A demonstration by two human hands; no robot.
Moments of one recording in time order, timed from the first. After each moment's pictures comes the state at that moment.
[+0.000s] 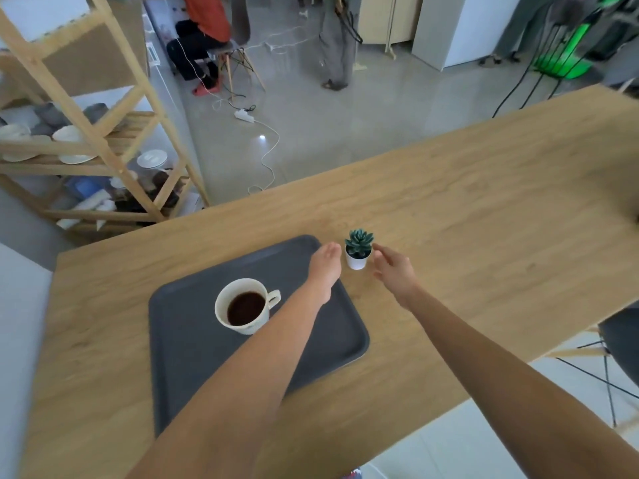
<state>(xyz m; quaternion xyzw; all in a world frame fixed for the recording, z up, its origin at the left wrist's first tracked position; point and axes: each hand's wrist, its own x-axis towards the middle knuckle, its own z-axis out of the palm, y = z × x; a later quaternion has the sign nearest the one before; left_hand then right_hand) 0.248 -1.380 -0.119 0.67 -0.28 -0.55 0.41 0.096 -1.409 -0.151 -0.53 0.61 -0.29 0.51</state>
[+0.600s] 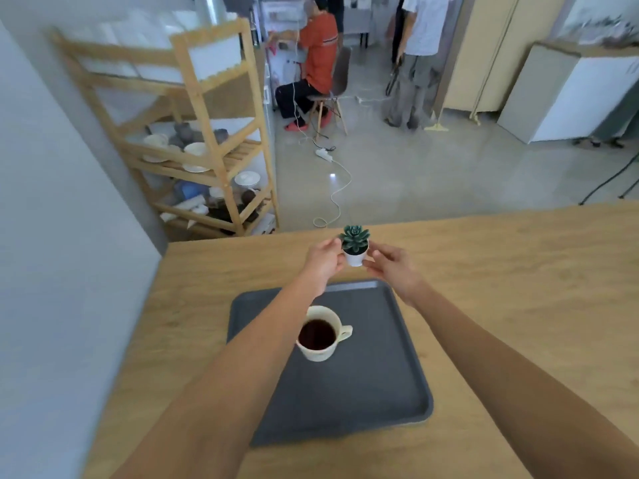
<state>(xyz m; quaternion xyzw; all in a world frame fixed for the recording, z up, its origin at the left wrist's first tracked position) 0.381 -1.370 -0.042 0.63 -0.23 -0.49 0.56 0.244 -1.434 -0.065 -0.59 0.42 -0.28 0.63</state>
